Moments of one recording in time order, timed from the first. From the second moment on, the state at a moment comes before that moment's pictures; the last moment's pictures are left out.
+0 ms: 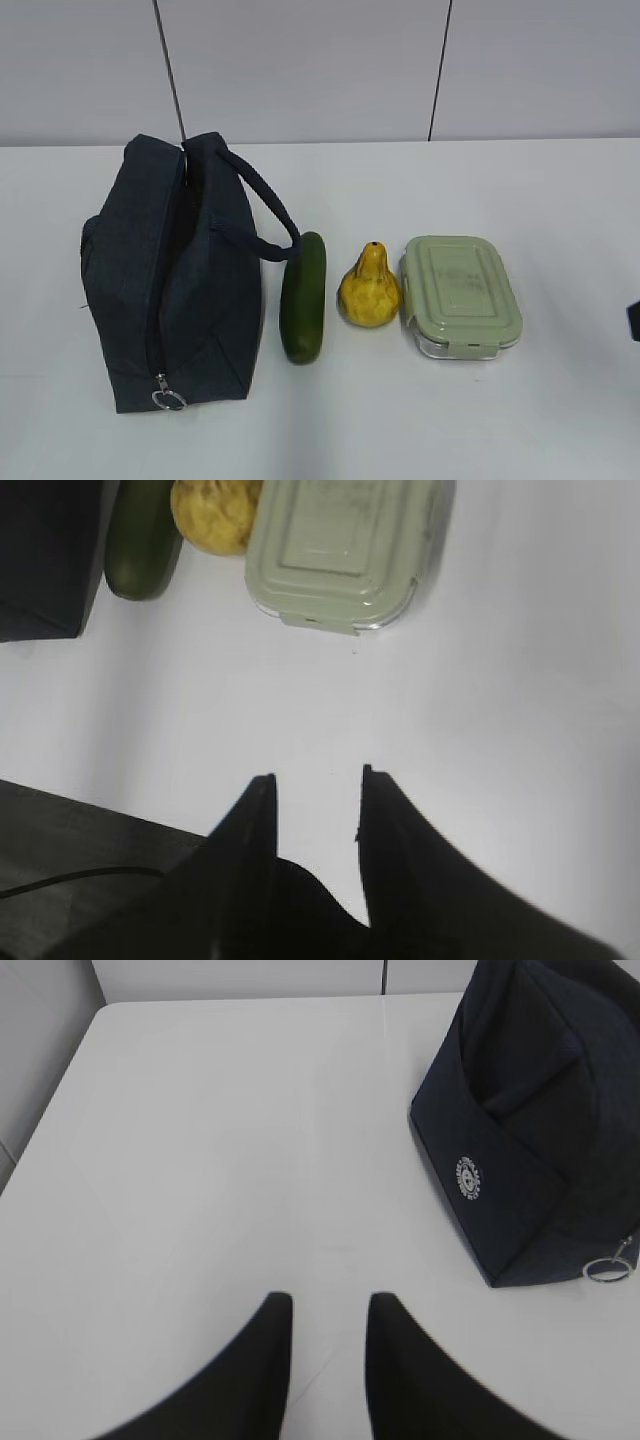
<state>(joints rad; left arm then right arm) -0.03 -0.02 -0.53 0.07 1.12 -0.07 0.02 0.91 -0.70 0.43 0.93 -0.27</state>
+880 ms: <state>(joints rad) -0.03 -0.02 -0.53 0.07 1.12 -0.07 -0.29 1.73 -1.06 0.91 1.14 -0.93</state>
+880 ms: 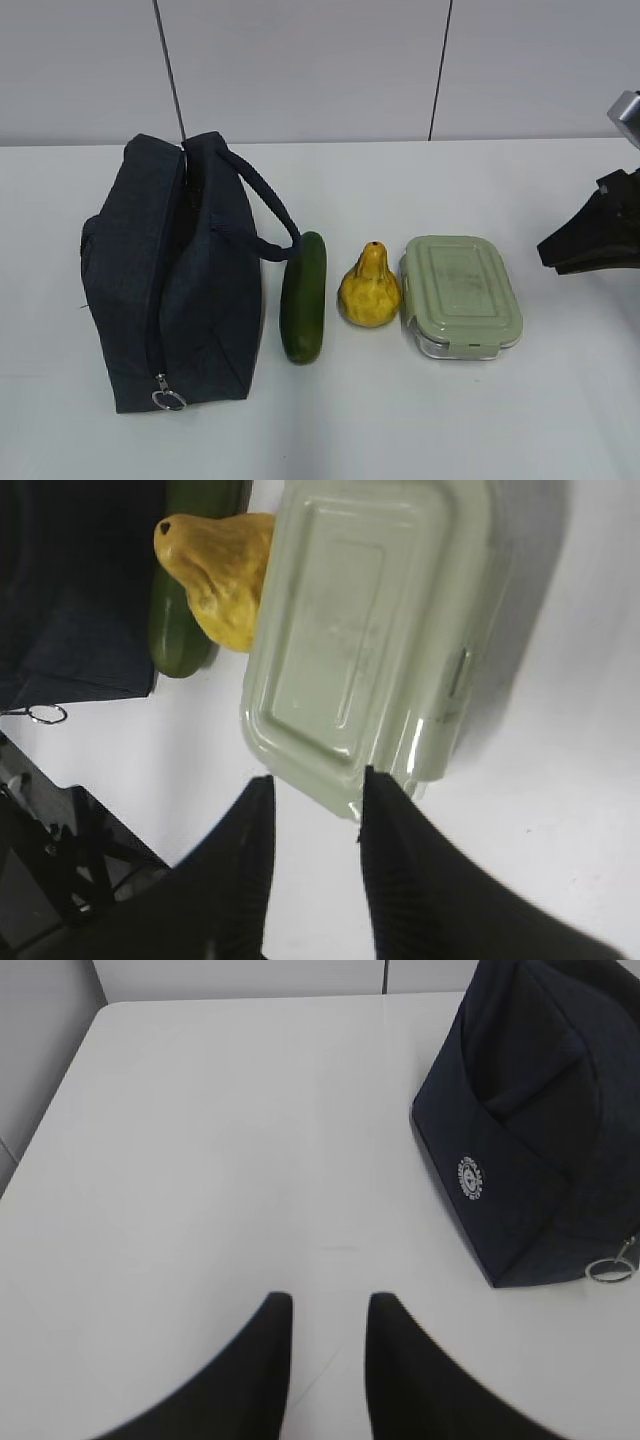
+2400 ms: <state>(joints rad) -0.03 -0.02 -0.53 0.07 1.12 -0.07 -0.18 2.01 -1.22 0.86 1.04 -0.94</state>
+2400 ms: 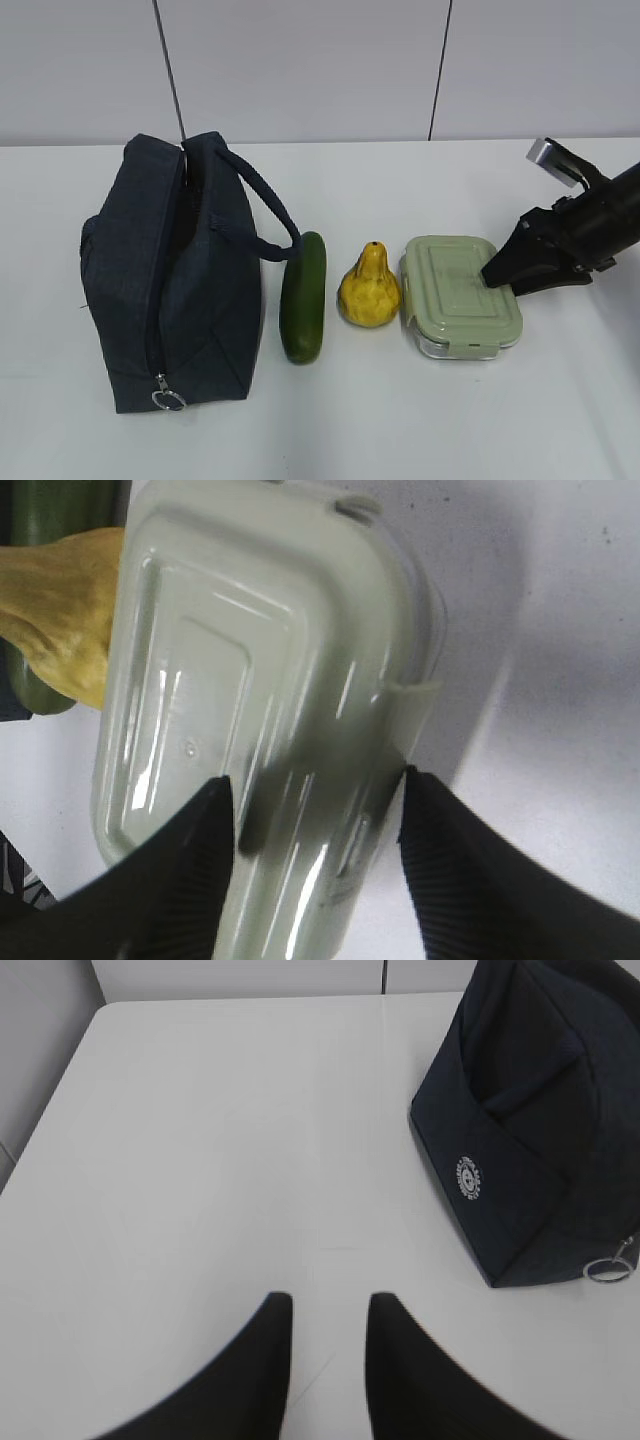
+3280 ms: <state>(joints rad) -0.03 -0.02 -0.53 0.07 1.12 -0.07 -0.18 2.01 -1.22 0.86 1.05 -0.88</state>
